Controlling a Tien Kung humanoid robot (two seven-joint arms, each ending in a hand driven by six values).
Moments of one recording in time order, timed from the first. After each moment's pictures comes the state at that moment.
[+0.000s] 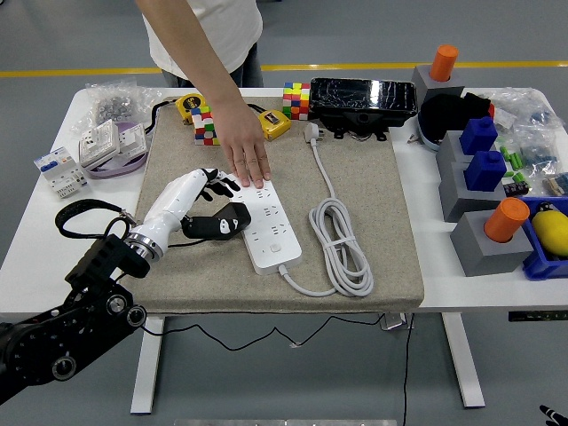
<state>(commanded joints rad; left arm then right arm) -0.42 0.33 -0.70 -1.30 1.65 0.42 0.11 0.07 -0.26 1.22 0.31 -0.76 0.01 -0.14</state>
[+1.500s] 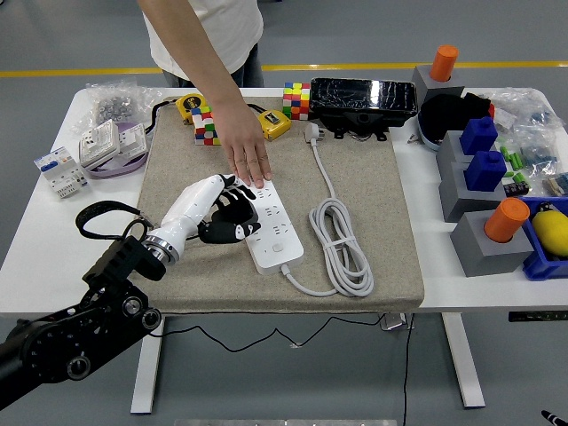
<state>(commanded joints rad) -0.46 0.27 -0.64 -1.27 1.62 0.40 0.12 0.05 -0.26 1.24 0.32 -0.76 0.01 -0.14</state>
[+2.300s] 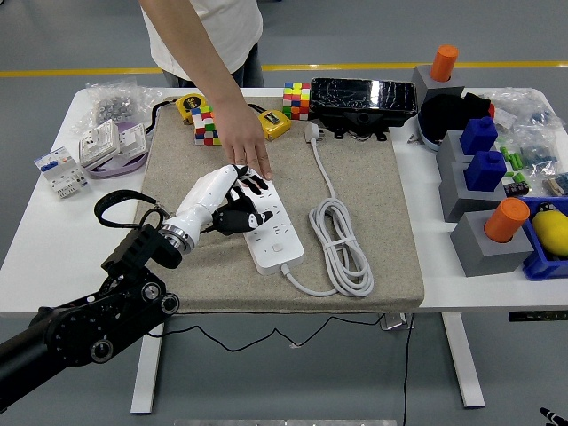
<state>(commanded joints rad) -0.52 0.20 -0.65 -1.18 1.61 0.41 0.11 0.05 -0.25 1.25 0.32 -0.76 0.01 -0.14</state>
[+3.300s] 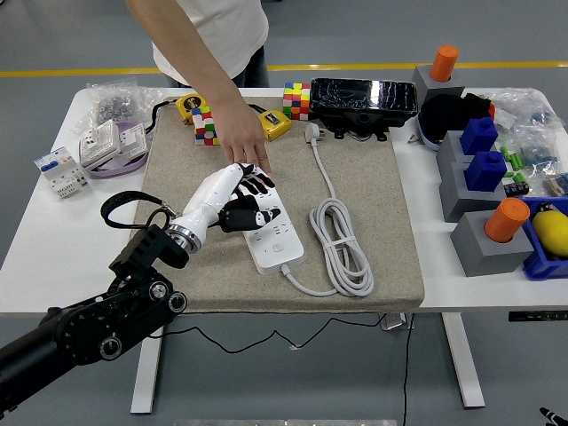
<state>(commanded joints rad) -0.53 0.17 -0.64 -1.14 1.58 0.42 0.08 0.05 -0.25 1.25 0.32 -0.76 0.01 -0.14</state>
